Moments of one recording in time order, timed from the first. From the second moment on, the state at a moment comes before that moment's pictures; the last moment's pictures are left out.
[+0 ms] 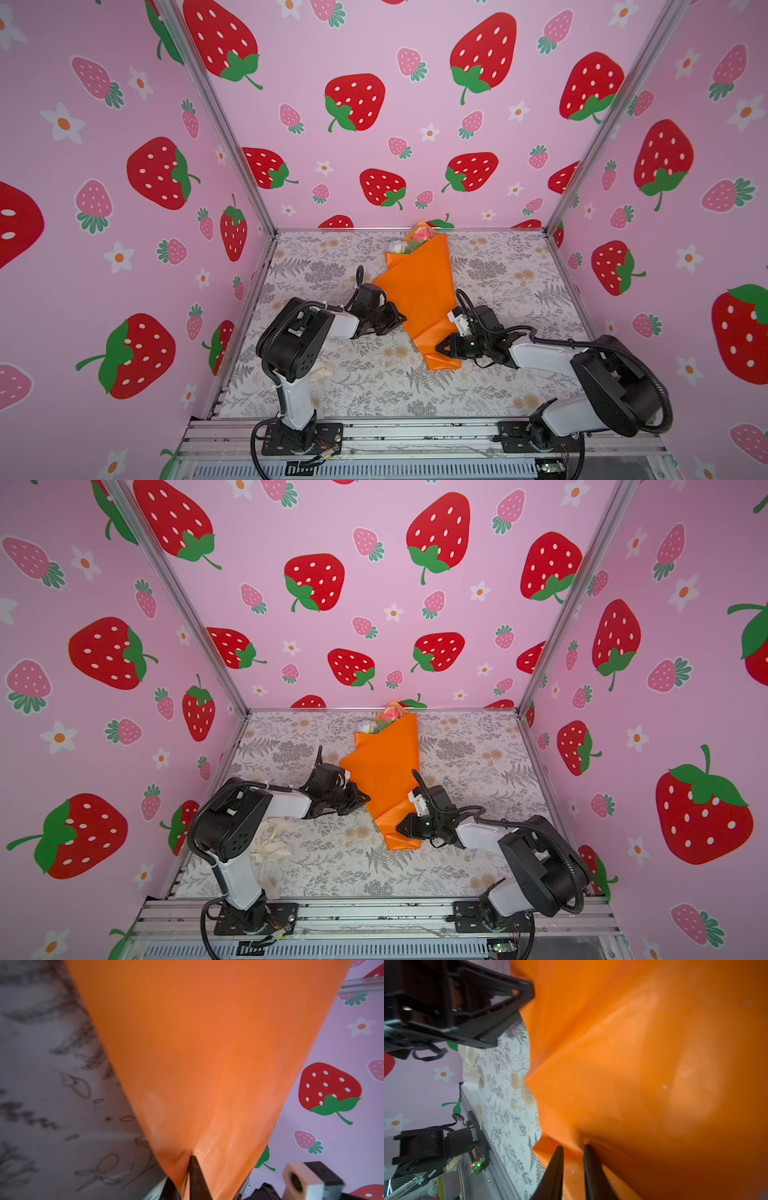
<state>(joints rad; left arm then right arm) -0.46 1.85 0.79 0.28 0.52 -1.02 0.67 1.48 0.48 0.11 -0.52 0.64</state>
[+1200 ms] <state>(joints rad) -0.76 1.76 0.81 0.08 0.44 -1.03 0.67 1.31 0.37 0.11 -0.55 0.65</state>
